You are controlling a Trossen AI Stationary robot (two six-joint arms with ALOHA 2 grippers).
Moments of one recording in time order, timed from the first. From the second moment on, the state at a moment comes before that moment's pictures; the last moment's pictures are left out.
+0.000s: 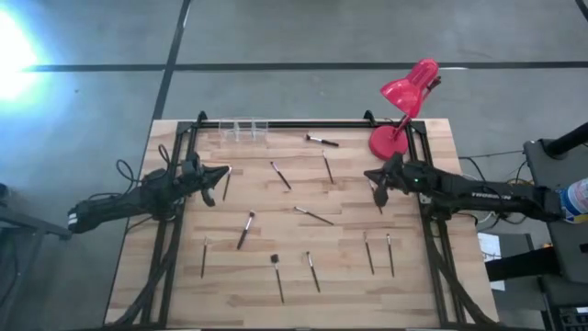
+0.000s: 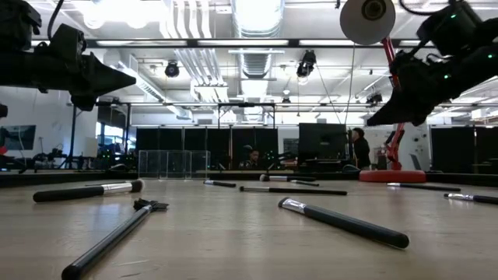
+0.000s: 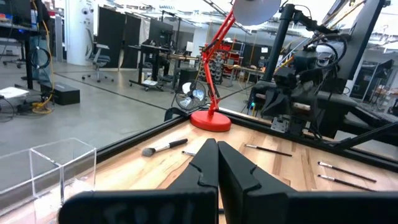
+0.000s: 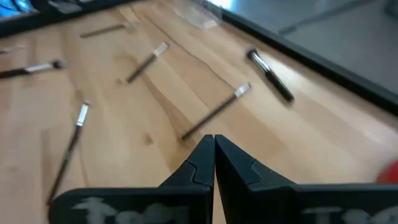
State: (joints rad) left arm 0.21 0.00 0.01 0.04 -0.23 -0.17; right arm -0.28 0.63 0.20 -0.04 0.18 0.23
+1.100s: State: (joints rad) left arm 0.21 0.11 0.01 0.10 -0.03 -0.26; right arm -0.32 1.24 0.40 -0.34 0.32 0.76
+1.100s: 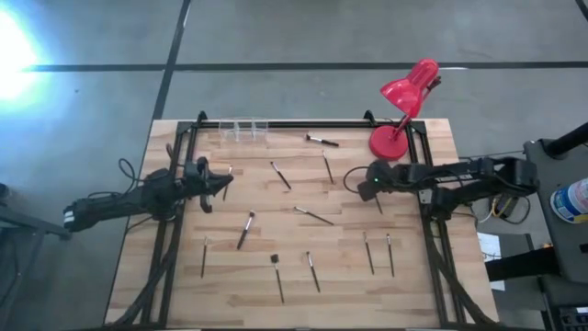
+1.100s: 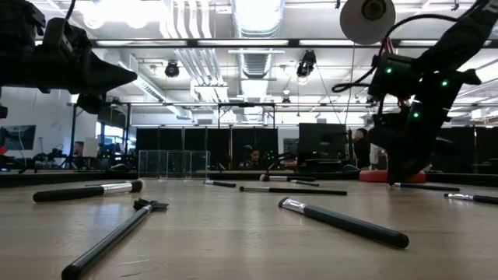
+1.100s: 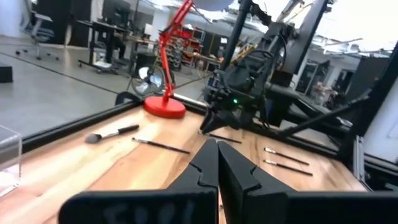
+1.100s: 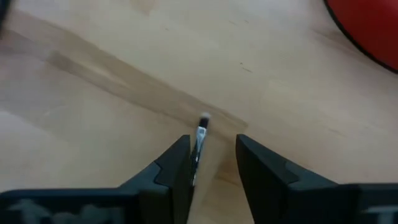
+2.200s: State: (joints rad) left arm 0.21 0.12 0.01 0.02 -0.05 -0.37; right arm -0.33 1.28 0.49 -0.28 0.20 0.63
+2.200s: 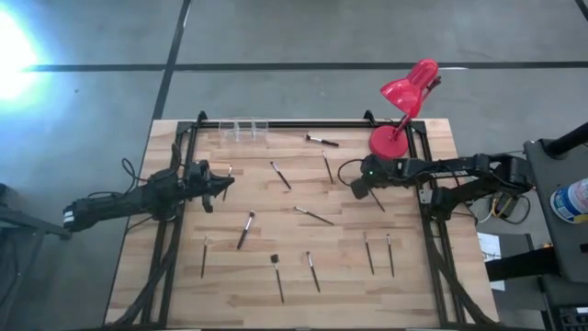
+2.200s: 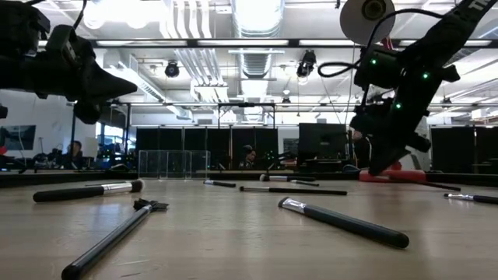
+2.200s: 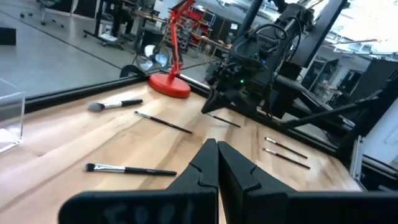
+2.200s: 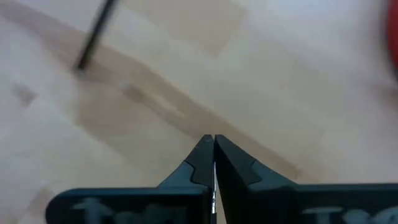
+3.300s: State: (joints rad) left arm 0.11 0.41 0.01 0.41 0.13 -0.40; right arm -0.09 1.28 0.55 0.23 0.32 0.38
